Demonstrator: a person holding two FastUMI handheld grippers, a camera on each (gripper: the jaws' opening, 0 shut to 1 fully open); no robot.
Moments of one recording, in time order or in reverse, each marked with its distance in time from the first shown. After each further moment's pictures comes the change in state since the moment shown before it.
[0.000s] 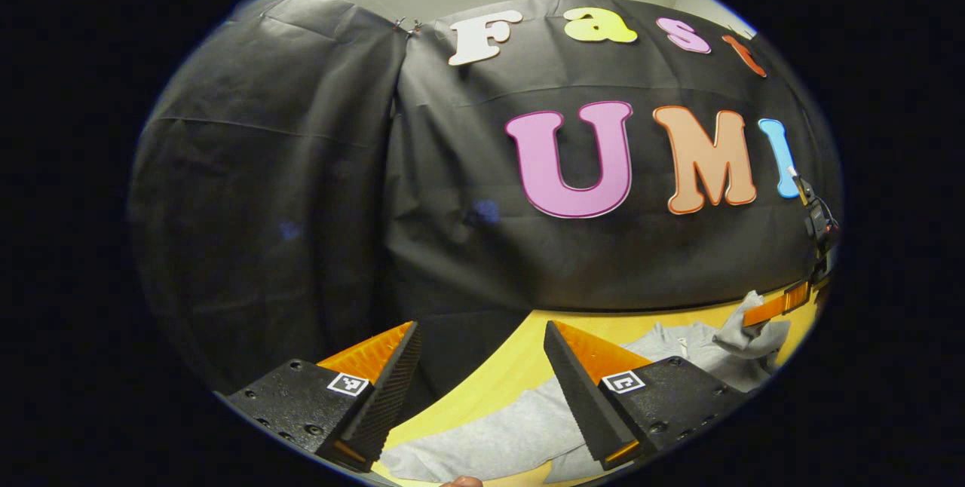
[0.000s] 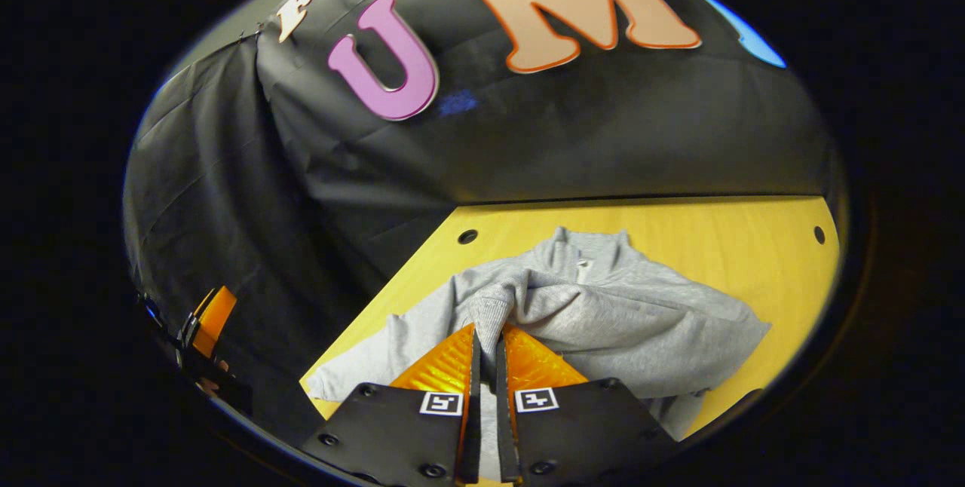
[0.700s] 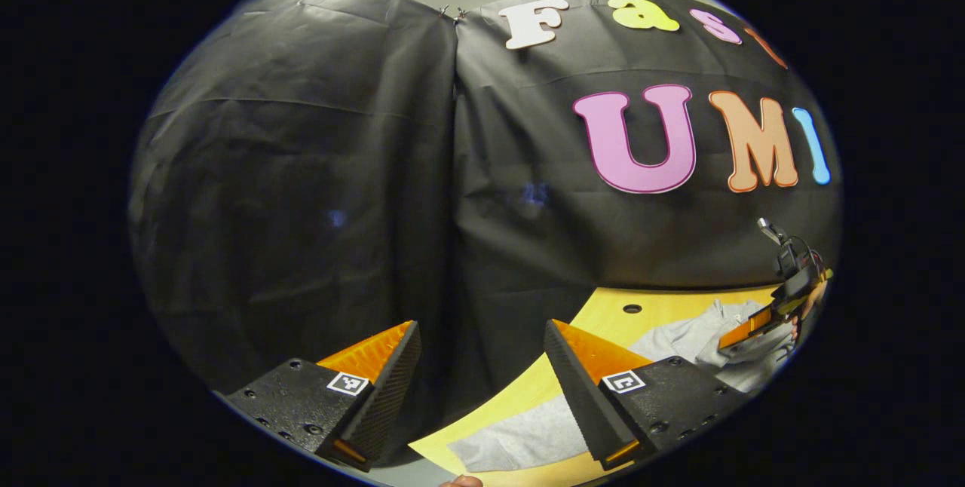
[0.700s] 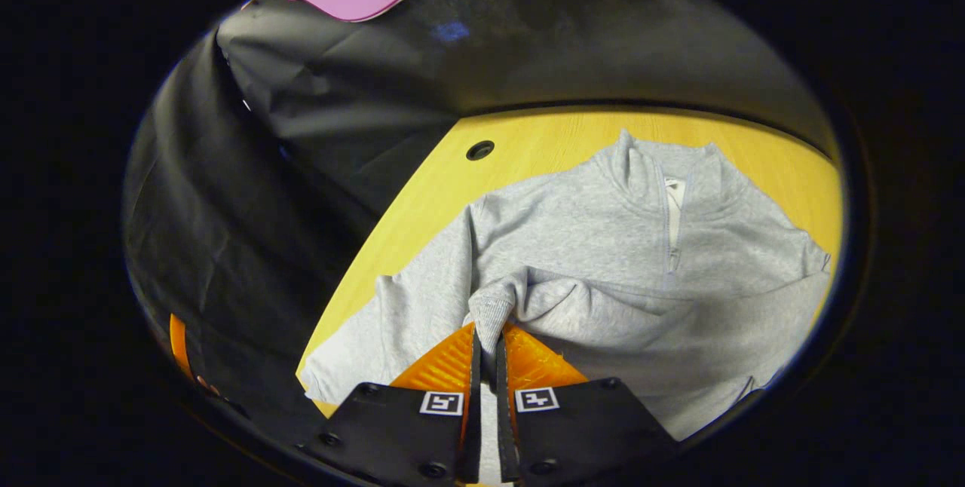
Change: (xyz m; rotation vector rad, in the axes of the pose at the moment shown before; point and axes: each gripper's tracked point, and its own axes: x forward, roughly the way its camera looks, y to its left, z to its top) left arm -0.027 0.097 -0.041 0.014 0.085 0.163; right arm 0.135 0.025 -0.089 0.063 0.311 -0.040
